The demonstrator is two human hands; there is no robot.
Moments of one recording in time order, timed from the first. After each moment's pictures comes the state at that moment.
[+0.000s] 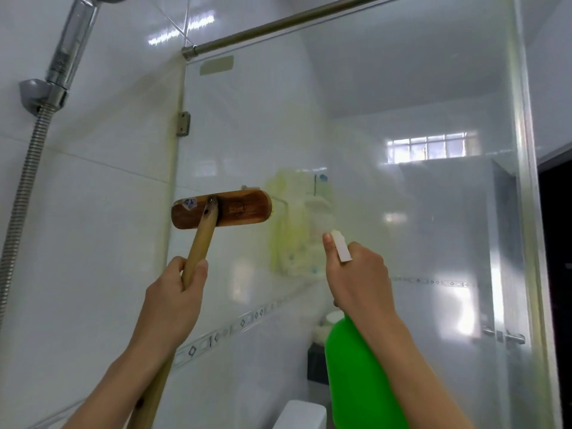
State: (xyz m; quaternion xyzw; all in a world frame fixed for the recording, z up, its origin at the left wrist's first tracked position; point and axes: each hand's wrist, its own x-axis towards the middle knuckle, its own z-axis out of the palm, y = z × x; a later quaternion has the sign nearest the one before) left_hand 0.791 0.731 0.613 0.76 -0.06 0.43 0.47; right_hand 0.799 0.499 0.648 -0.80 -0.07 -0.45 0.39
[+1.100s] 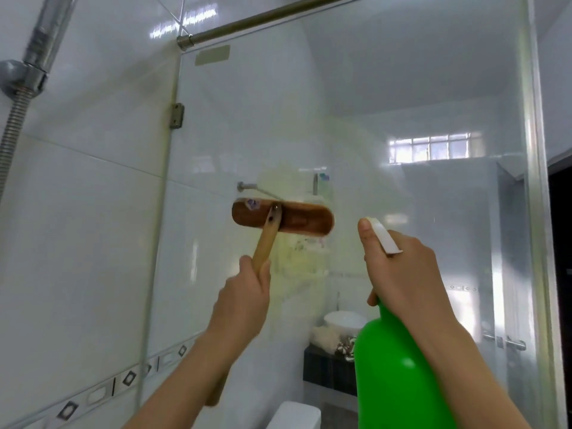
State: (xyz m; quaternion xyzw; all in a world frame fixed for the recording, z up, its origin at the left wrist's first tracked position) left_hand 0.837 0.639 0.616 0.85 -0.06 0.43 0.32; right_hand 0.769 0.451 0.663 -0.79 -0.08 -0.45 0.40
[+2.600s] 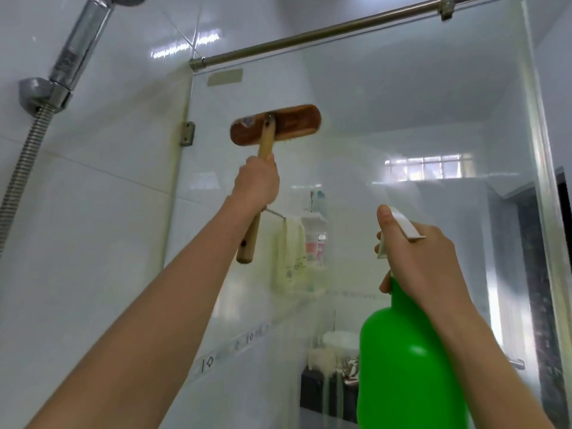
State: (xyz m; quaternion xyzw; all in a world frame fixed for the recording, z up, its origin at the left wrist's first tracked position) left_hand 0.880 0.667 0.807 0.78 -0.05 0.47 0.40; right_hand 0.755 0.483 0.693 -0.76 -0.07 -0.48 0.43
